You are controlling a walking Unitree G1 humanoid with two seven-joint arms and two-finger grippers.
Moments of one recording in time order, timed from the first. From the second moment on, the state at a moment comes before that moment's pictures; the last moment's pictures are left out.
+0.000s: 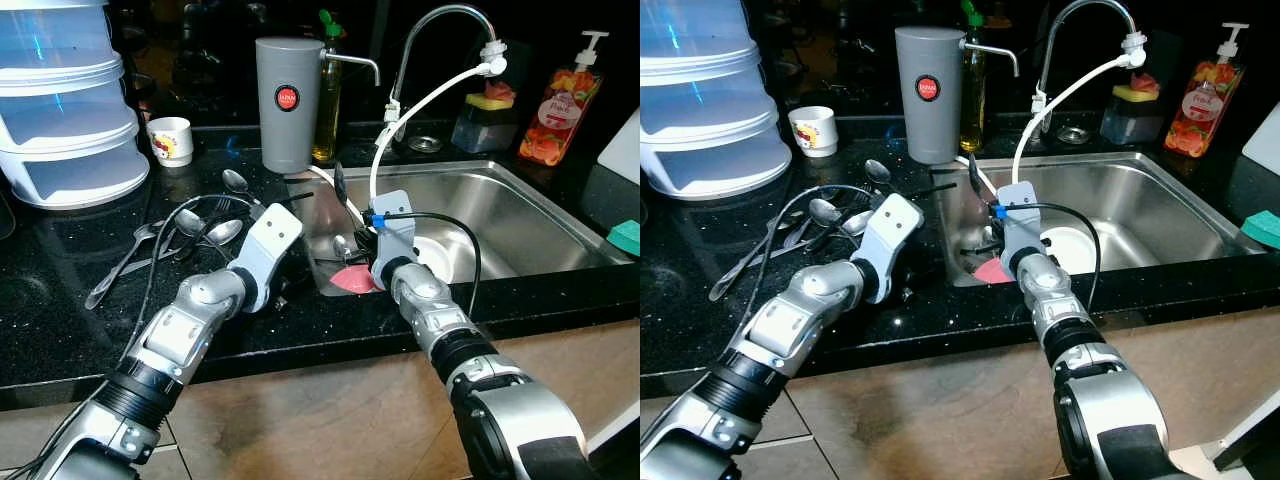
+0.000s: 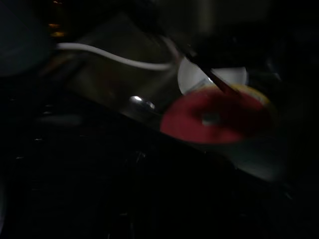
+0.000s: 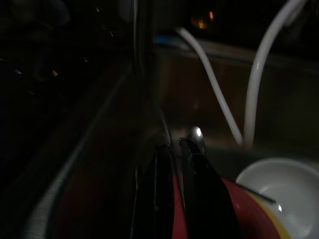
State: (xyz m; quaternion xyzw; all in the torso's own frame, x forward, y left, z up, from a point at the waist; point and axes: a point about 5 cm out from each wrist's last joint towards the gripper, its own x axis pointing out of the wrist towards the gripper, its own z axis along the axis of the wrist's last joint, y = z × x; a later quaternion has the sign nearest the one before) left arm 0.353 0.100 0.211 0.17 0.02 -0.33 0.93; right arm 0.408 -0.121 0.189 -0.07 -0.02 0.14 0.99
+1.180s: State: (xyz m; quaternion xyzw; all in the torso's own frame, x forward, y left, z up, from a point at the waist) left arm 0.364 0.256 0.226 0.12 0.09 0.12 0.98; right arm 0.390 -0.068 0.215 0.03 -0.09 0.34 0.94
